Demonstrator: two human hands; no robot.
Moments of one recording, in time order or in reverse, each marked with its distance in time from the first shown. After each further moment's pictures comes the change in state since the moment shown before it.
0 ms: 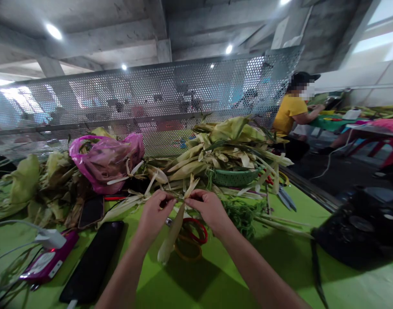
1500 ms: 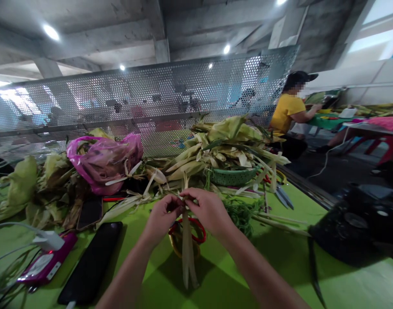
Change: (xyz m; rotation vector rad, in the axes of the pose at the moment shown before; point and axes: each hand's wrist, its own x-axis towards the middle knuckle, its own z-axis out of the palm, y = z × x) left_hand -0.003 -0.010 0.026 -0.380 -0.161 -0.105; right_hand -0.010 -0.016 -0.006 -0.573 -0.027 -0.336
